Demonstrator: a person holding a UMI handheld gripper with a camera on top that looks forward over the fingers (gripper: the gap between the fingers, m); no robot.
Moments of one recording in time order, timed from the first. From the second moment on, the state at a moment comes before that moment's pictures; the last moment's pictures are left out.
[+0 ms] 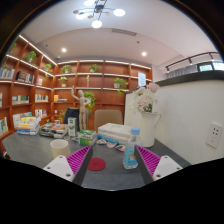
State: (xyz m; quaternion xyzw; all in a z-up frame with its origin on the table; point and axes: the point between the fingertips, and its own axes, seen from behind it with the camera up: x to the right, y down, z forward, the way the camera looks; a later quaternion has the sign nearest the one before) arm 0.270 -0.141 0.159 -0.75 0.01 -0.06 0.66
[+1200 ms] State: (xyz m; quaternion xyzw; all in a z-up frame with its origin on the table) arm 0.329 0.004 0.118 -0.75 -0.12 -0.16 0.63
